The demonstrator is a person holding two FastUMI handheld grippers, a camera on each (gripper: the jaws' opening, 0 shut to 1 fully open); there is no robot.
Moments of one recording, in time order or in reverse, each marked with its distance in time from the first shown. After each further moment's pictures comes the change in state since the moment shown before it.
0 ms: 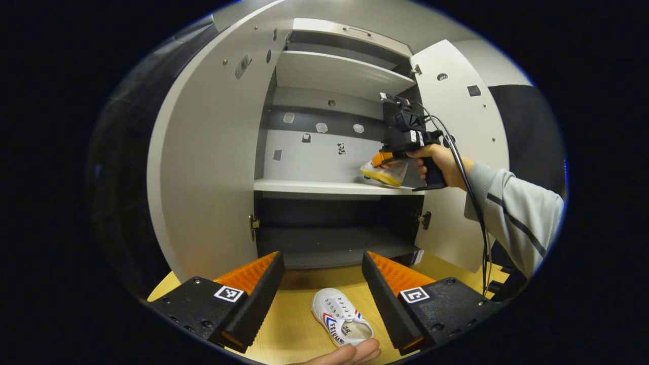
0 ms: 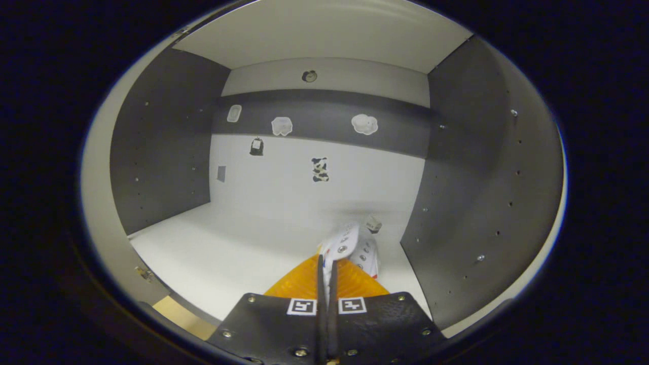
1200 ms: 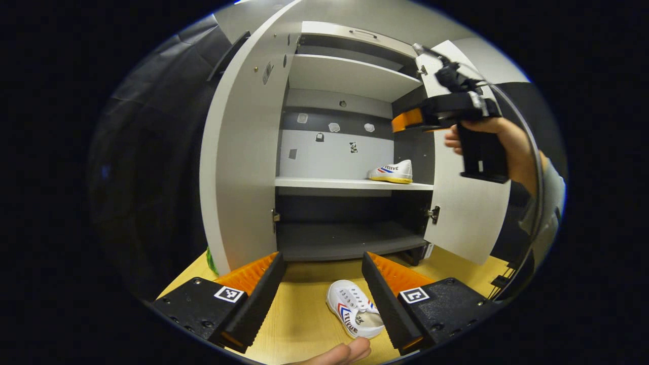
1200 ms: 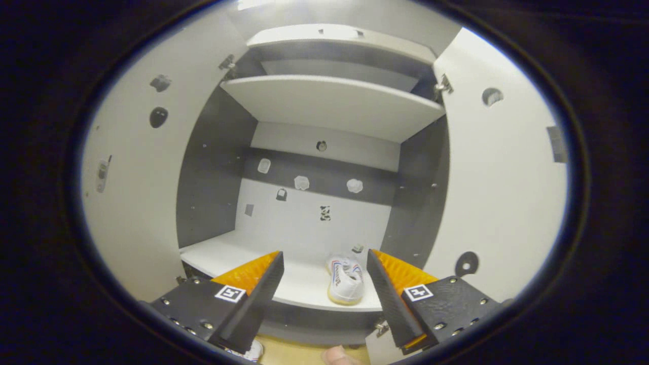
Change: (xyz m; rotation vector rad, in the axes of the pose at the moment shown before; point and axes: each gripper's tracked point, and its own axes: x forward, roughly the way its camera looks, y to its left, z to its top) left arm -0.036 0.023 -0.001 0.020 -0.005 0.075; right arm -0.224 0.046 0.049 -0.021 -0.286 -0.159
